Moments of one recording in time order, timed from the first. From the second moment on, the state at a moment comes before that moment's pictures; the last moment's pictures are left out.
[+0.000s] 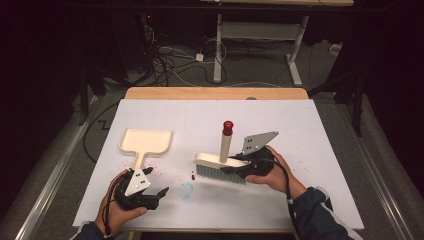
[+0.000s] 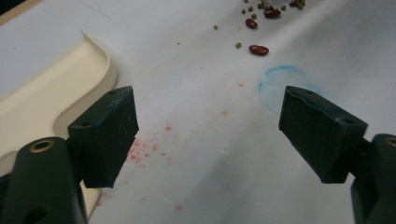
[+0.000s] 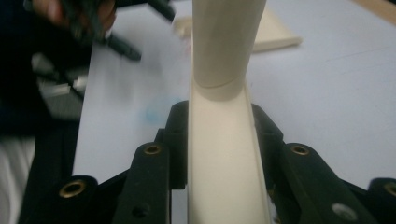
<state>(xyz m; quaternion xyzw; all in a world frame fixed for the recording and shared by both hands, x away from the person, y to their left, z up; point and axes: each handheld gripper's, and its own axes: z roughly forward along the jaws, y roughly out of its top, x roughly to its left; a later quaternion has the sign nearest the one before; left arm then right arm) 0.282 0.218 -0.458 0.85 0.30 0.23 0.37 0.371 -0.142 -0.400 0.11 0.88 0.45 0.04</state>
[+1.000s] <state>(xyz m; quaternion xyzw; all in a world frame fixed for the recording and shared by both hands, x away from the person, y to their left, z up) 0.282 0.227 -0.457 0.84 0.32 0.24 0.36 0.353 -0.094 -0.452 0.41 0.78 0.45 0.12</state>
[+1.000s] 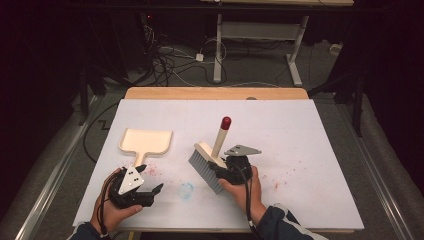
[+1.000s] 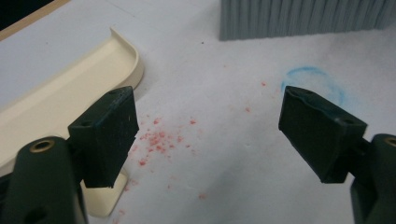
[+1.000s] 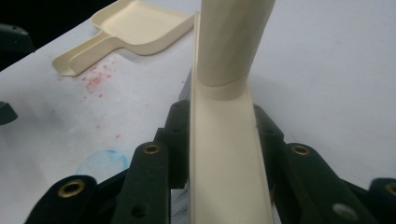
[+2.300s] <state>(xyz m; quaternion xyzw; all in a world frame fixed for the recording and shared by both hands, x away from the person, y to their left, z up) 0.283 0.218 -0.460 0.85 0.31 0.23 0.35 0.331 -0.193 -0.412 0.41 0.76 0.41 0.28</state>
